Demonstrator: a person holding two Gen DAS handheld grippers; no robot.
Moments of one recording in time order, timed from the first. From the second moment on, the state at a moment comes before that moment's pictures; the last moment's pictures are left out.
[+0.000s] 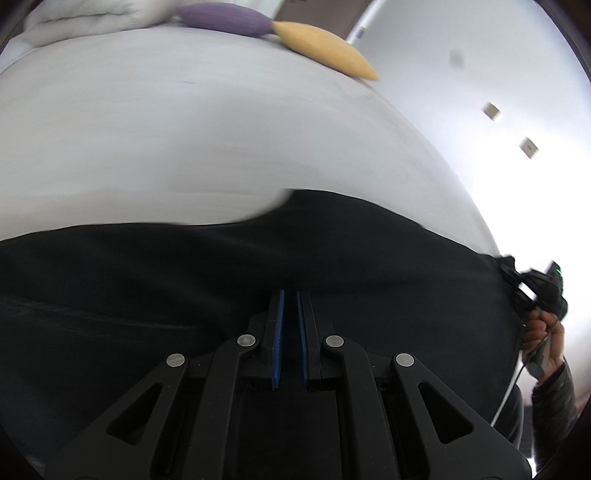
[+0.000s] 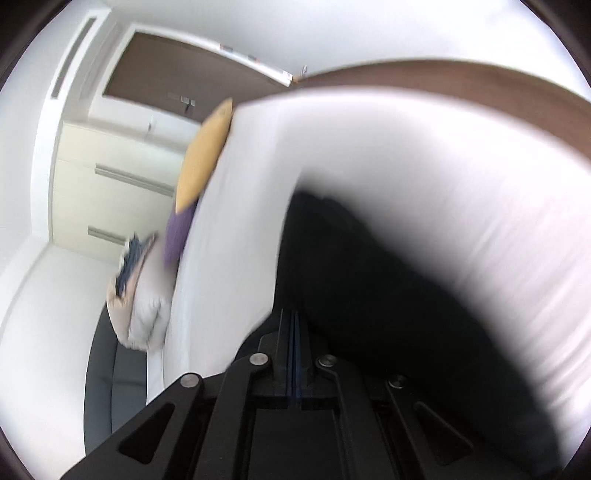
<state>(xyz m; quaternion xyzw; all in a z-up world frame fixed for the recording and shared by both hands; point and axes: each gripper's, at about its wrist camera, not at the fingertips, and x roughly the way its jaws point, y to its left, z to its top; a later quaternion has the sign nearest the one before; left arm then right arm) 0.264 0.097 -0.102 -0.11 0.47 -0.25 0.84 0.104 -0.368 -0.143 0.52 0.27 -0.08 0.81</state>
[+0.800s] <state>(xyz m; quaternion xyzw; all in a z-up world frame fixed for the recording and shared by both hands) 0.193 0.063 -0.096 -0.10 0.46 -0.21 0.86 0.025 -0.315 -0.148 0.51 0.28 -0.09 0.81</state>
